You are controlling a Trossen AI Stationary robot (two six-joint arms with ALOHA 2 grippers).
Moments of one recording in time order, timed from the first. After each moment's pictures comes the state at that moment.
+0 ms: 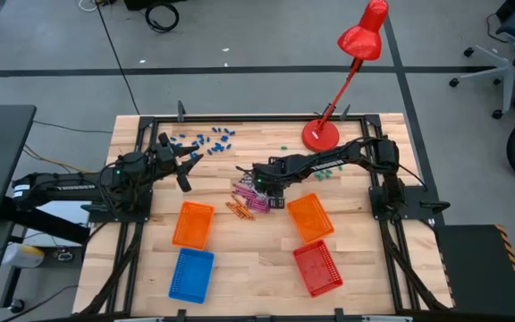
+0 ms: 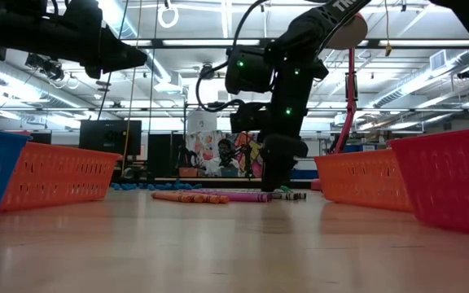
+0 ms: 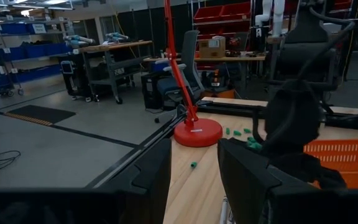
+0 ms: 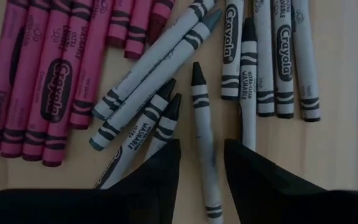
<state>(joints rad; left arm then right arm) 0.16 0.50 0.26 0.28 -0.32 0.07 -0.10 2.02 1.33 -0.59 0.10 -0.09</state>
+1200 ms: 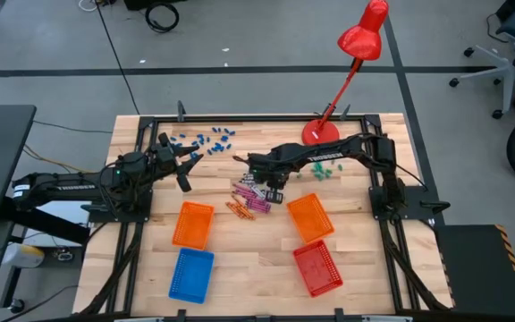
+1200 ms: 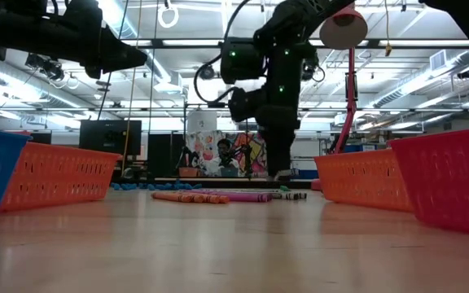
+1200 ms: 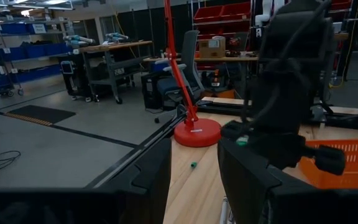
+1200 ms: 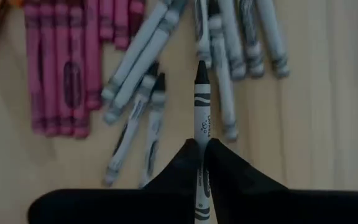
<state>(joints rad) 0.16 0.50 0.26 0.28 -0.32 0.07 -0.13 2.03 1.53 -0.92 0.06 0.07</state>
